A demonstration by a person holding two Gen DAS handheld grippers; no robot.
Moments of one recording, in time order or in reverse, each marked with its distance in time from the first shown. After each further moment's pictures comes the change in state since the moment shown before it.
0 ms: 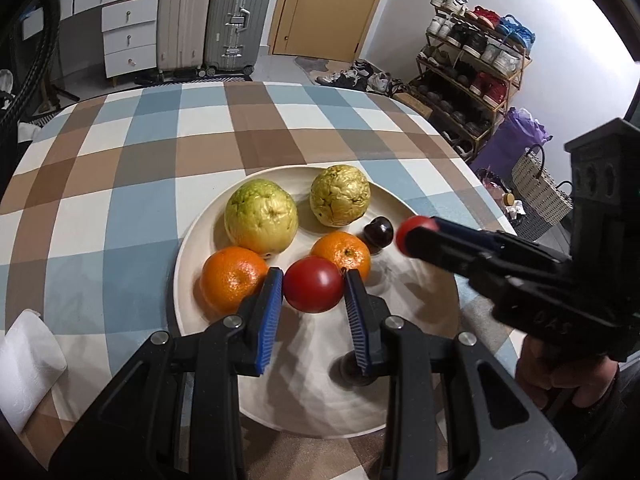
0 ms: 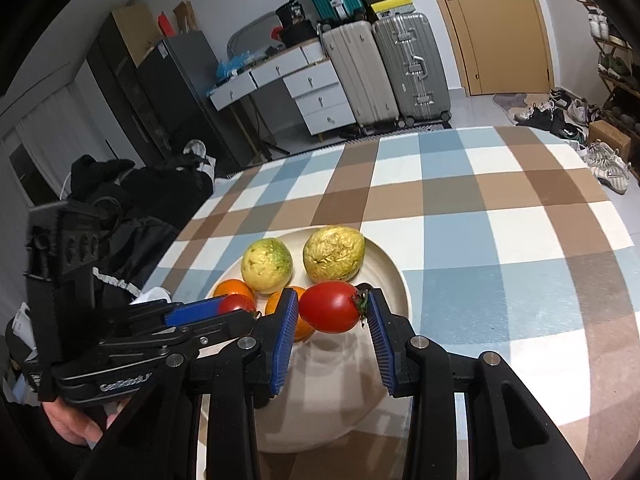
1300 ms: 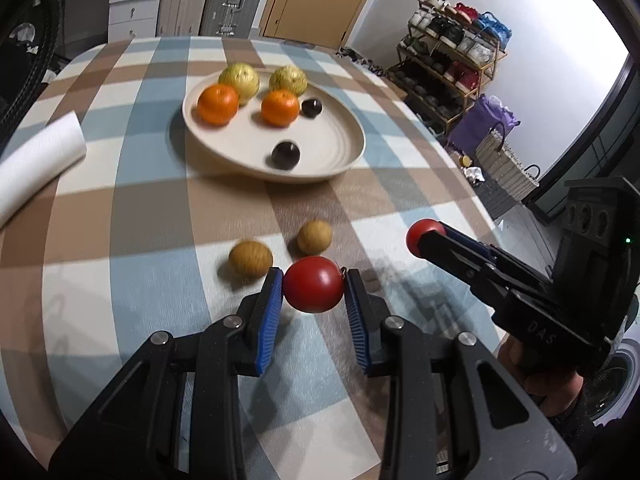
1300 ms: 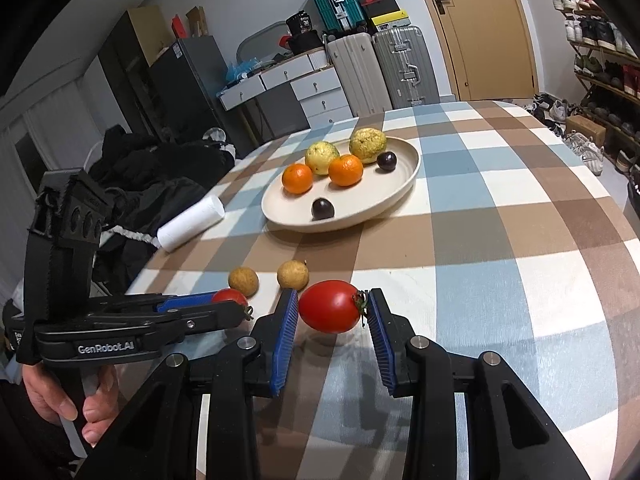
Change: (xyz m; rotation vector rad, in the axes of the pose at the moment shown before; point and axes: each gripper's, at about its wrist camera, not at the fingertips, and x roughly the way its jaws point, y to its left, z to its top) left arm -0.121 -0.040 -0.155 -0.052 0.040 -0.093; right arm -0.114 0.056 -0.160 0.013 -0.083 -0.006
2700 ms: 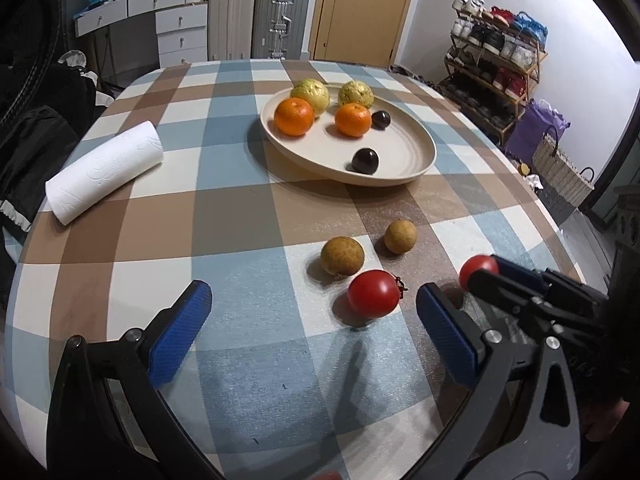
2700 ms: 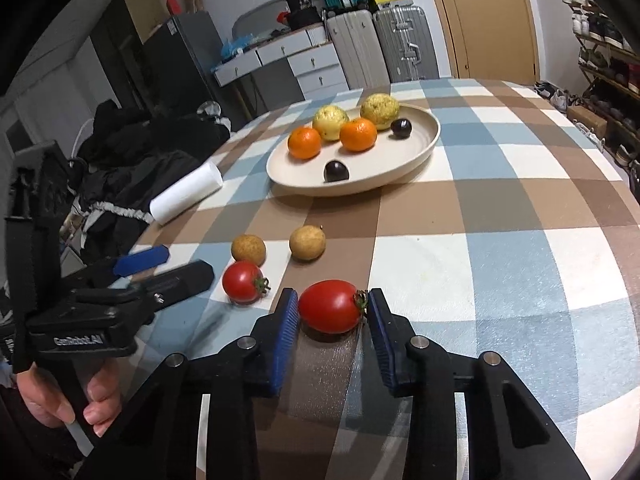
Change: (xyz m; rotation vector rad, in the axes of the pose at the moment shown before) left arm -0.005 0.016 -0.020 0.024 -0.079 0.253; right arm 0.020 0.021 -0.016 -0.020 0.078 -0.043
